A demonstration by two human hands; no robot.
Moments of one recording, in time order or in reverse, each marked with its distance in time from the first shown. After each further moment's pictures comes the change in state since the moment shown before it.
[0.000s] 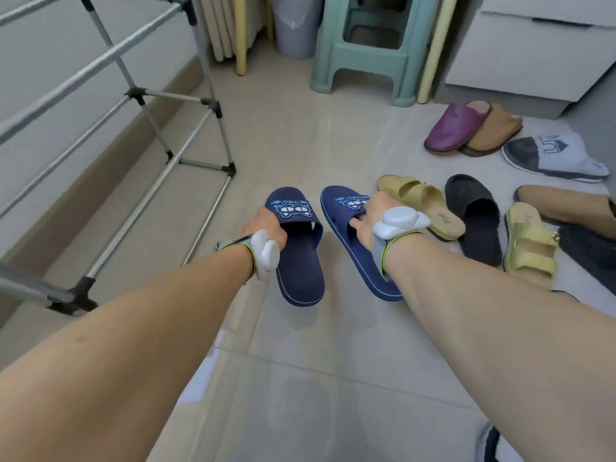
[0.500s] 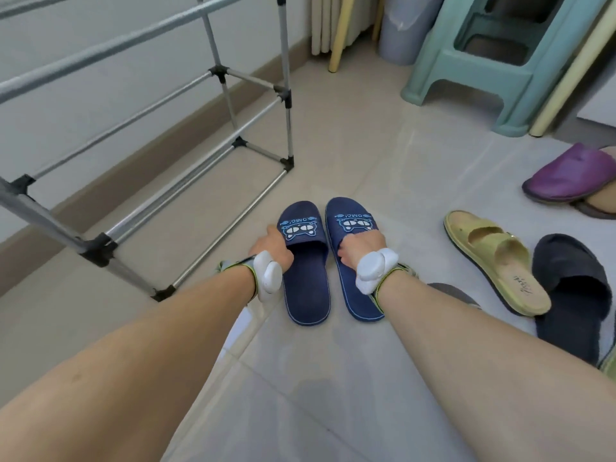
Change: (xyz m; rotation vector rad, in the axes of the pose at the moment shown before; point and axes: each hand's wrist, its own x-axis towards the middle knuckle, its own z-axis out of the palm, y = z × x) left_hand 0.012 -0.035 0.030 -0.053 0.077 -0.319; right_hand 0.063 0.003 0.106 -0.030 -0.302 -0.120
